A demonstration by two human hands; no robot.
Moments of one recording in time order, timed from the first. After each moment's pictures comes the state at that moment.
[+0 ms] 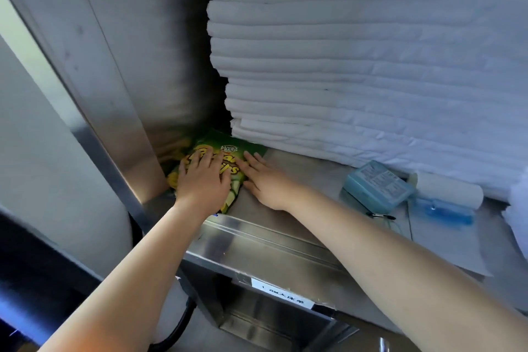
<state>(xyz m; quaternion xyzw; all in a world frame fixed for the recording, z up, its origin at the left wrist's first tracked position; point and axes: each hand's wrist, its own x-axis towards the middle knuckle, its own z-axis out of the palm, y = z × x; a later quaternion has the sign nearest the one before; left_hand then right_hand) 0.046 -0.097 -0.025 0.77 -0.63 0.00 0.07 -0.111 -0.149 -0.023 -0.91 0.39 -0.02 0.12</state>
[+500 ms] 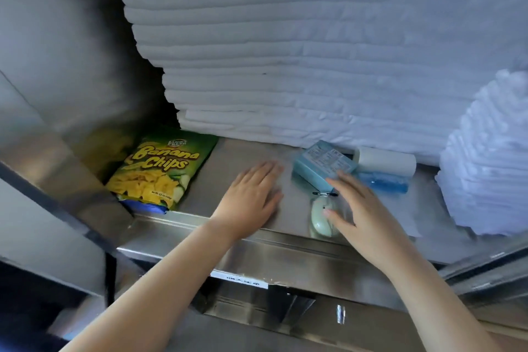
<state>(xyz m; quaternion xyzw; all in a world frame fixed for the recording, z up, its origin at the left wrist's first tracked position) -0.101 -0.076 -0.029 0.54 -0.83 -0.03 0.15 -0.332 -0.033 0.000 -0.77 0.59 -0.21 0.15</state>
